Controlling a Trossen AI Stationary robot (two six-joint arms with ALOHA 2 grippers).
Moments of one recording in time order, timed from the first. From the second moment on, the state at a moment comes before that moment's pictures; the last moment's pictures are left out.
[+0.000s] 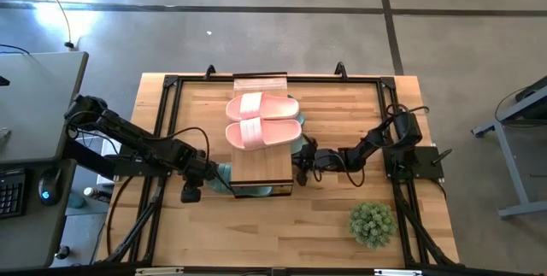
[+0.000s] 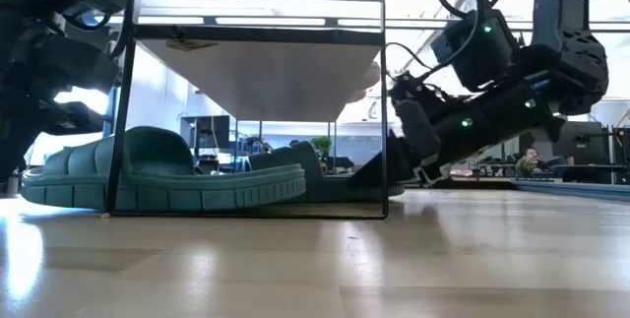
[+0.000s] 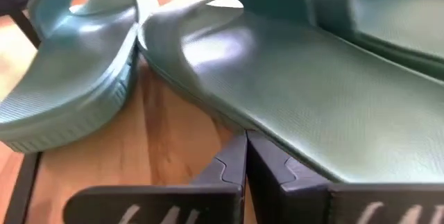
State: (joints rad) left arm -0.22 1.19 0.52 -0.70 0.15 -0.40; right arm 0.12 1.96 0.52 1.03 0.31 0.34
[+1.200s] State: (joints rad) left arm -0.22 1.19 0.52 -0.64 0.28 -0.37; right arm 0.14 2.06 0.64 1.04 0.35 0.31
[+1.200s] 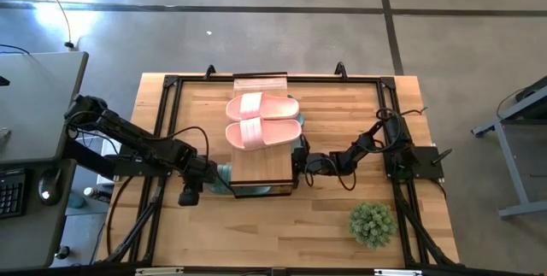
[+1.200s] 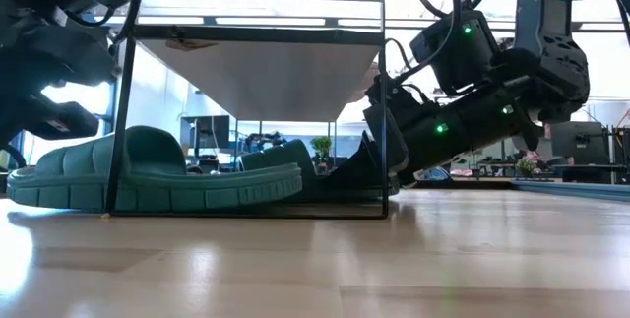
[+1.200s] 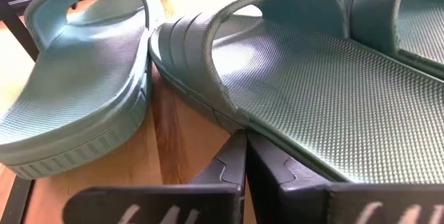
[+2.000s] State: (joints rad) left arm -0.22 1.10 0.52 -0.92 -0.11 -0.70; right arm 0.14 2.06 0.64 1.04 0.31 0.34
